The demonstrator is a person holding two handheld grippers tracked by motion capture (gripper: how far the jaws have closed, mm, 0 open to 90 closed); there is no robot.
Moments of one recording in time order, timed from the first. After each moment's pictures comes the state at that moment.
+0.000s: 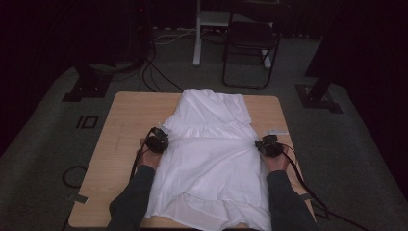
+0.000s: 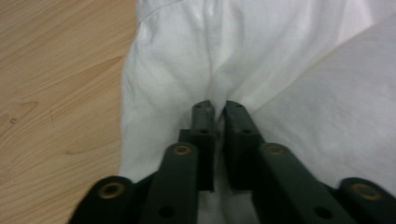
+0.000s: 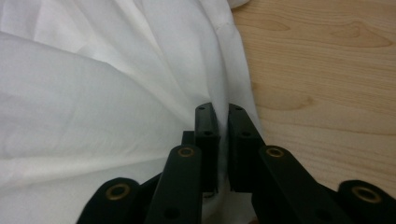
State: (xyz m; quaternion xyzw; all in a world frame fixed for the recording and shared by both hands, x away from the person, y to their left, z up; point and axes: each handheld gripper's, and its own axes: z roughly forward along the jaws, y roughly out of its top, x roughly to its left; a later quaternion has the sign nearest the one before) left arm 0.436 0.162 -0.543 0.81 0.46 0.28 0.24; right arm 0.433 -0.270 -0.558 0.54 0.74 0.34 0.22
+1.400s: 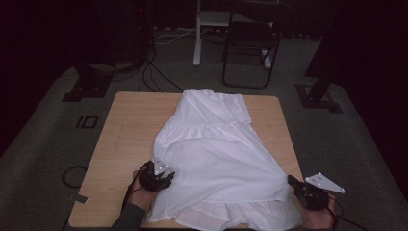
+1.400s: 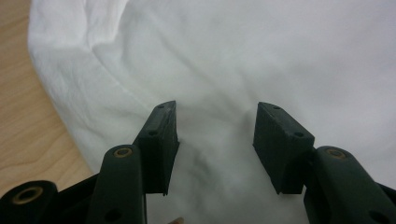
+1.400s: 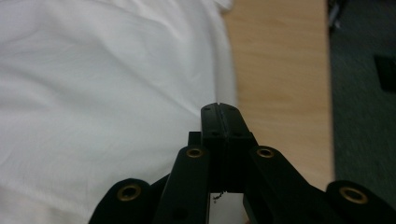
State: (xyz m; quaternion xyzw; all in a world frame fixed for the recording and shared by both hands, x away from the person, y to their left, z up) left arm 0.302 0.161 -0.548 0.84 0.38 0.24 0.31; right arm 0.229 -0.341 -0.517 0.52 0.70 0.41 0.27
